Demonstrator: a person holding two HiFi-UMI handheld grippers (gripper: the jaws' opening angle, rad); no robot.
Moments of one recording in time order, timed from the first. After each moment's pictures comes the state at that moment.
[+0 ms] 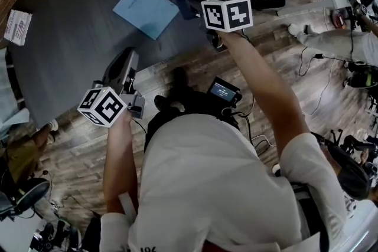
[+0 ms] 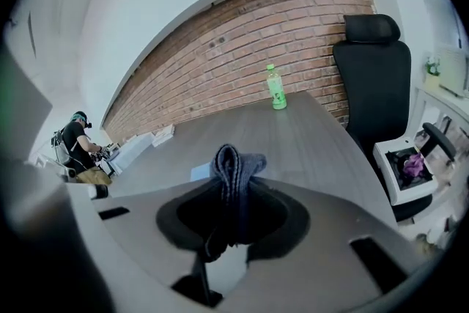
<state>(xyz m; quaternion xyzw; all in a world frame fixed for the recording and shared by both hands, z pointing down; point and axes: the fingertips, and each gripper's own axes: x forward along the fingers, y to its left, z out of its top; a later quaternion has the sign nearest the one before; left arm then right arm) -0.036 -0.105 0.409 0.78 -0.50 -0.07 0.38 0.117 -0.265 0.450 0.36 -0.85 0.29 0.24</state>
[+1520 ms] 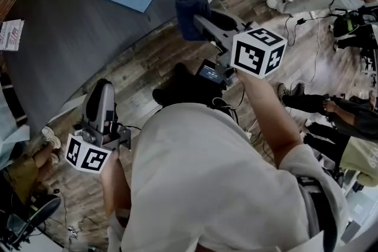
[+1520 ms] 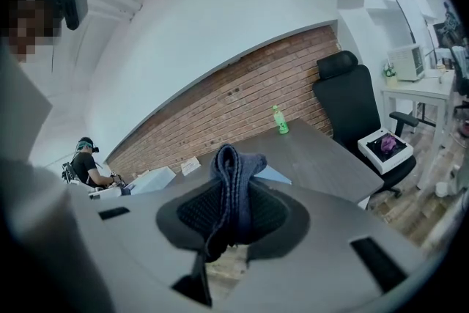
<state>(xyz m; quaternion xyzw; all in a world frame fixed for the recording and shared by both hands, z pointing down) -0.085 0.082 0.298 0.85 -0.42 -0.15 0.29 0.143 -0.035 0.317 0.41 -0.86 0.28 0.08</state>
